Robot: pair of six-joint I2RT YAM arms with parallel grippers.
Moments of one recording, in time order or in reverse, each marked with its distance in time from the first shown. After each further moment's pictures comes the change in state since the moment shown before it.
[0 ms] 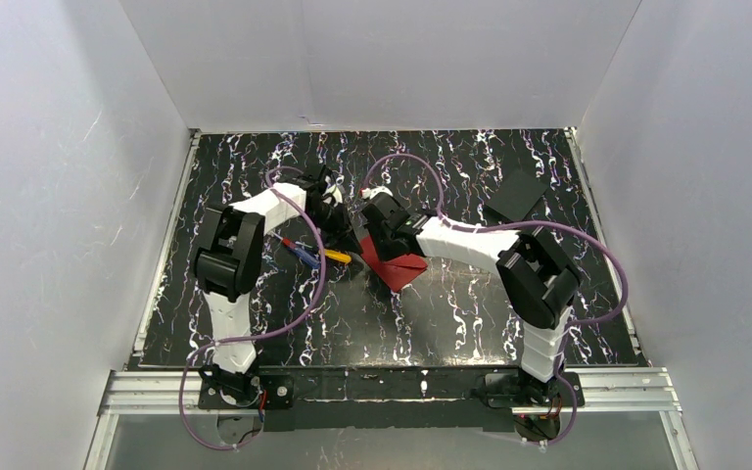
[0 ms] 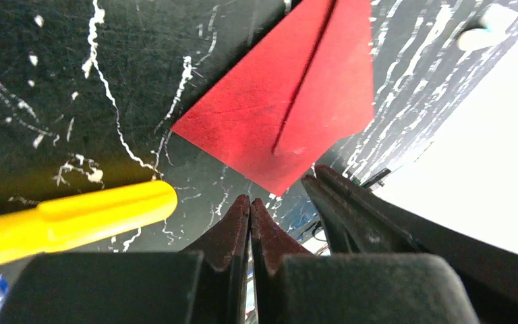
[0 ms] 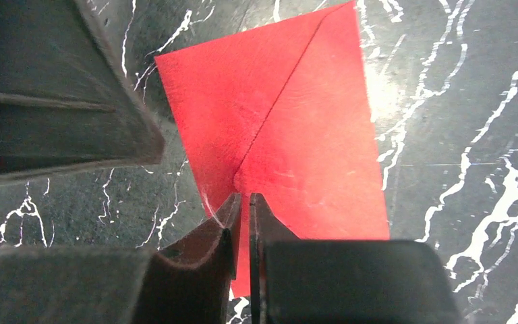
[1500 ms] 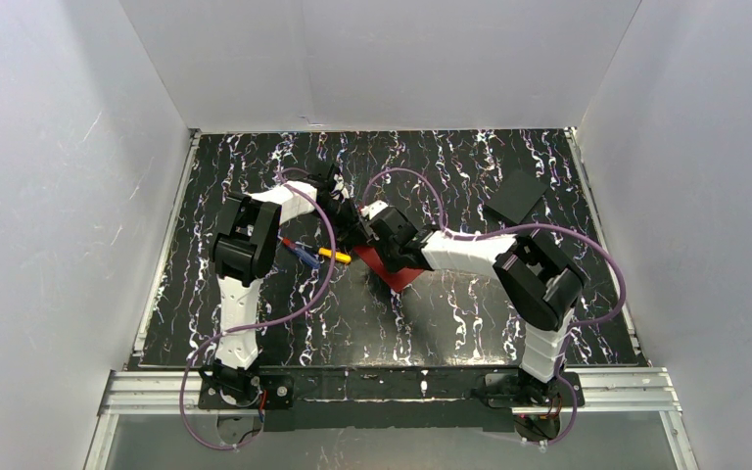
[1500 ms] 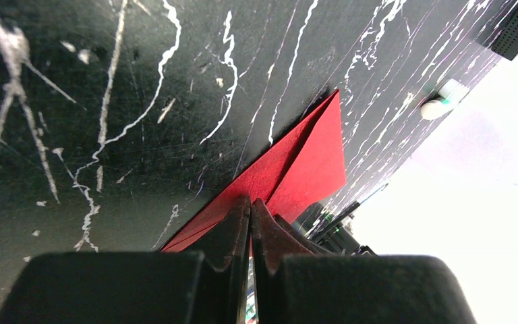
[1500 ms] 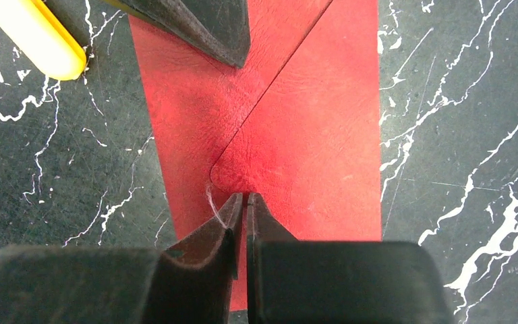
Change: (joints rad) left arm 0.010 0.156 0.111 0.126 -0.002 -0.118; right arm -0.012 -0.030 -0.175 0.174 -0.031 -0.193
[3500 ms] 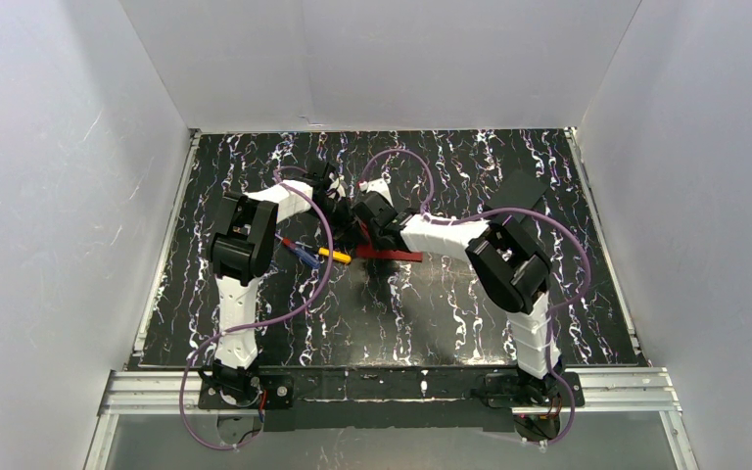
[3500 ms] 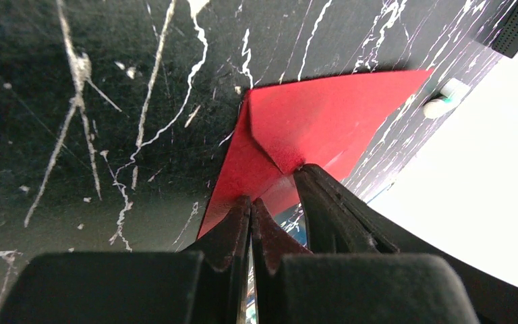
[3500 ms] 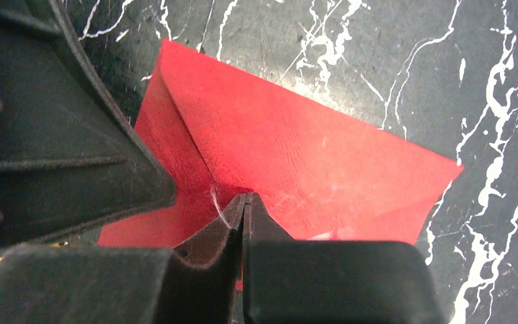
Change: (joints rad) left arm 0.016 0.002 0.000 -0.004 0.006 0.051; right arm -0.015 0.201 0.263 -0.055 0.225 0.207
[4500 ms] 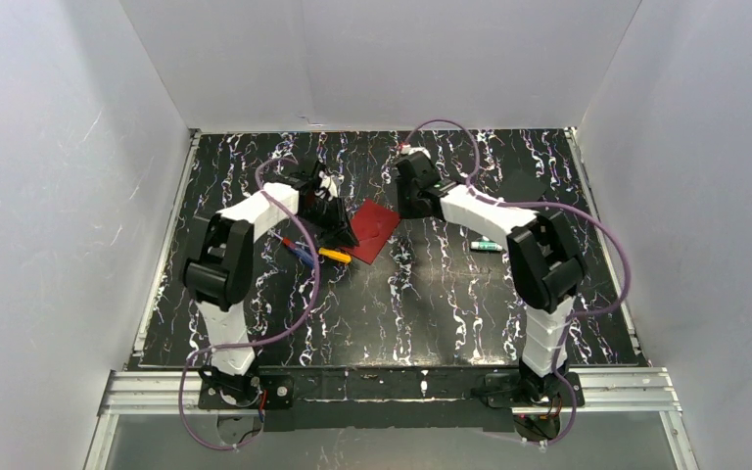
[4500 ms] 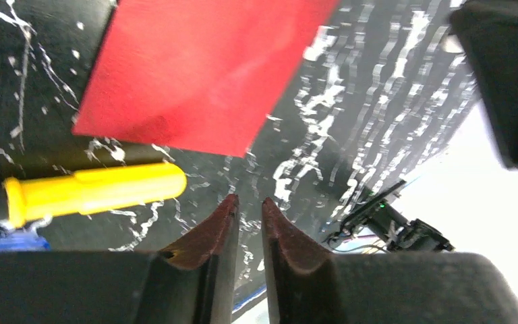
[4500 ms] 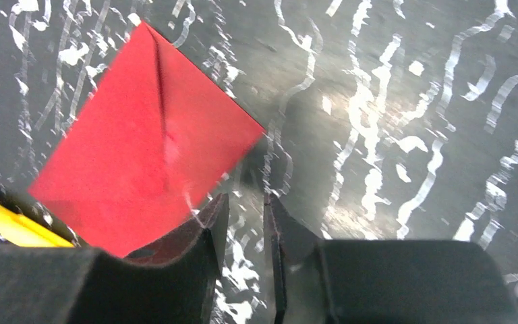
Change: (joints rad) left arm -0.003 -0.238 -0.137 -0.100 -0.071 0.116; right arm -0.209 -0.103 0.061 -0.071 -0.219 0.029
